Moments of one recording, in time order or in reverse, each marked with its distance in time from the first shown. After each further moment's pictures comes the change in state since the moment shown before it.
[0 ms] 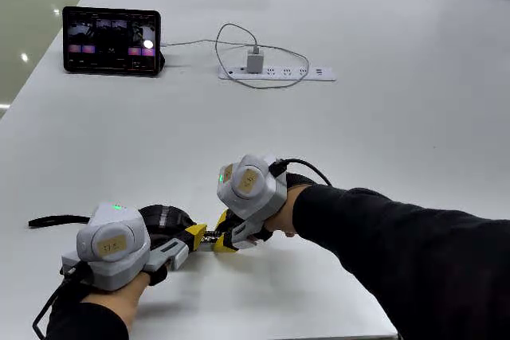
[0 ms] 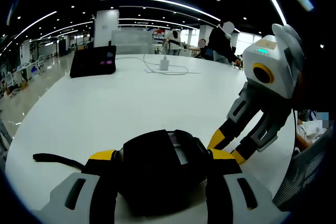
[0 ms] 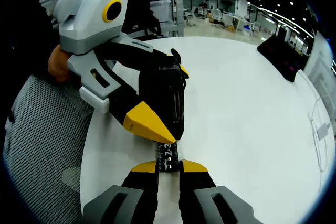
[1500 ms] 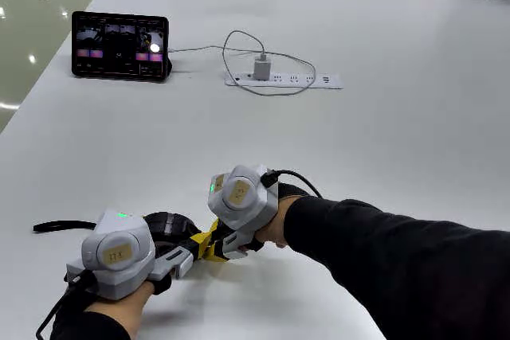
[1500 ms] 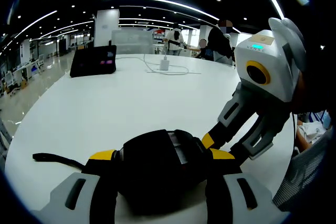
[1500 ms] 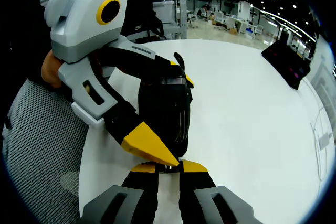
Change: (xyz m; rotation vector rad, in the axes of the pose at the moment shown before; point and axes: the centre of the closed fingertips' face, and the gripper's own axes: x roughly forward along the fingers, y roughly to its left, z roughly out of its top) left arm 0.001 0.001 0.000 -0.004 0.001 -0.002; right arm 0.013 0.002 0.018 -0.028 -0.012 0.006
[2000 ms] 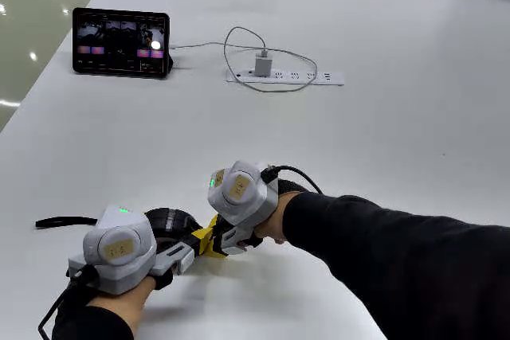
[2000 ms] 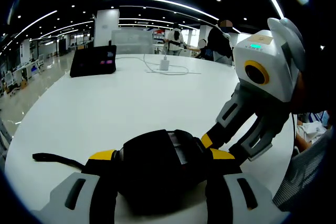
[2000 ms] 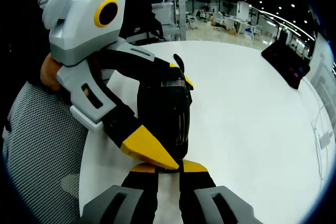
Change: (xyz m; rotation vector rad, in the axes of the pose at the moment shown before) left arm 0.000 0.000 0.000 0.001 -0.001 -0.001; right arm 0.001 0.000 0.002 0.008 -0.013 0.001
